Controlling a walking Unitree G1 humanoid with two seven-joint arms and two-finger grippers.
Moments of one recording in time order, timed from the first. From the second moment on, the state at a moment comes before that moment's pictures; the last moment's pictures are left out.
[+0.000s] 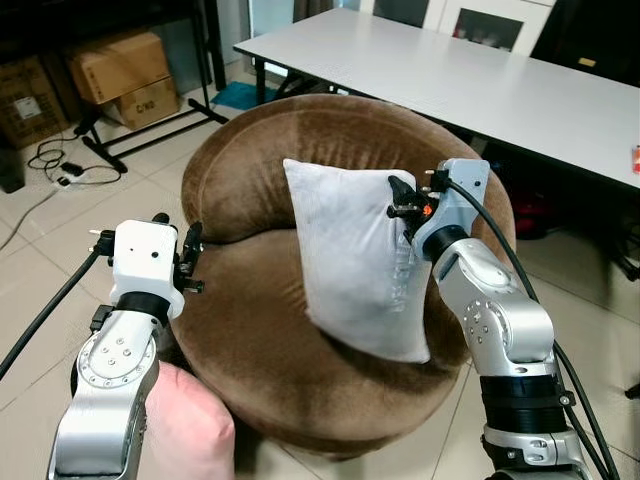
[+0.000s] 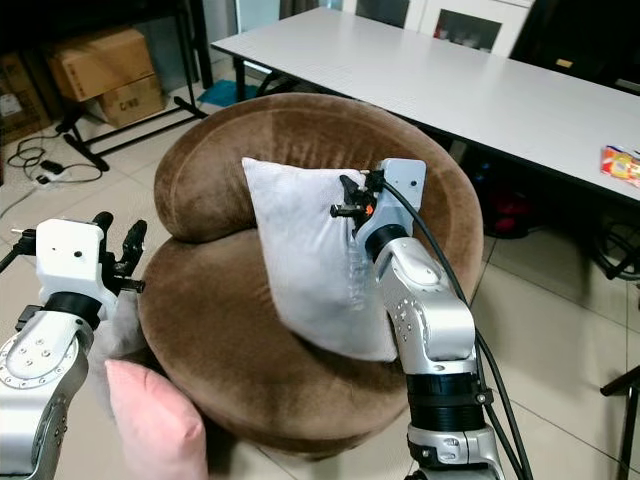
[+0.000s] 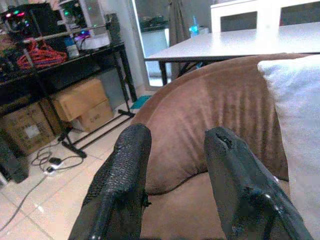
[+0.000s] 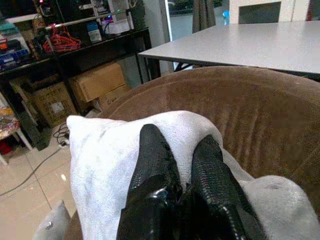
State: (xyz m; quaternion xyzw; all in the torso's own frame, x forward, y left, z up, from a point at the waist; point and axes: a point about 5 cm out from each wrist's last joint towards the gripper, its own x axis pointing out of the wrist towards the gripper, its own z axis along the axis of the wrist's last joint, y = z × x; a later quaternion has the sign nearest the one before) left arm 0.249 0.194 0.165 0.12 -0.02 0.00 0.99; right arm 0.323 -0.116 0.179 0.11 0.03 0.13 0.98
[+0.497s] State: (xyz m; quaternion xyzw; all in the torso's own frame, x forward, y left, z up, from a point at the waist) left arm 0.250 0.186 0.164 0.11 -0.02 -0.01 0.99; right arm 0.324 -0.129 0.179 0.11 0.03 0.11 0.99
